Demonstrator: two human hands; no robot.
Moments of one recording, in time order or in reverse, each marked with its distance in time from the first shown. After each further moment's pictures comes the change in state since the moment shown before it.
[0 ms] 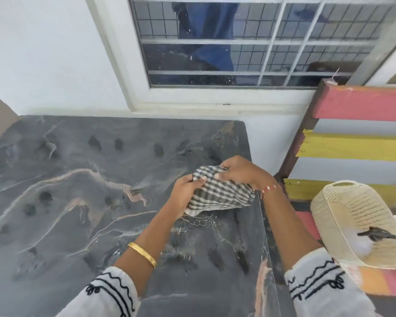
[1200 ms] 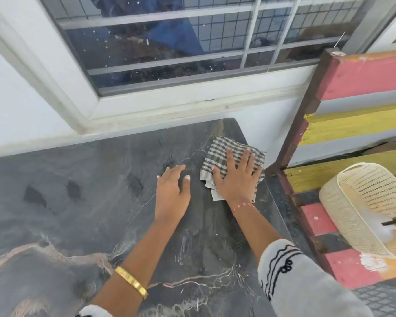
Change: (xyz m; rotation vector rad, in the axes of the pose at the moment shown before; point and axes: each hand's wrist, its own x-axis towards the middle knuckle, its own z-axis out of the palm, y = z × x) left_hand 0.146 0.014 -0.033 0.736 0.108 0.448; right_hand 0.158 0.067 0.050 -0.490 0.703 0.473
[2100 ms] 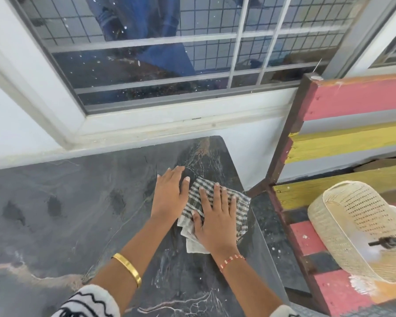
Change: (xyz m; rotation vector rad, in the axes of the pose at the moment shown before) left_hand 0.031 0.036 0.022 0.203 -0.080 0.119; right_hand -0.055 0.010 0.005 -0.007 0.020 -0.236
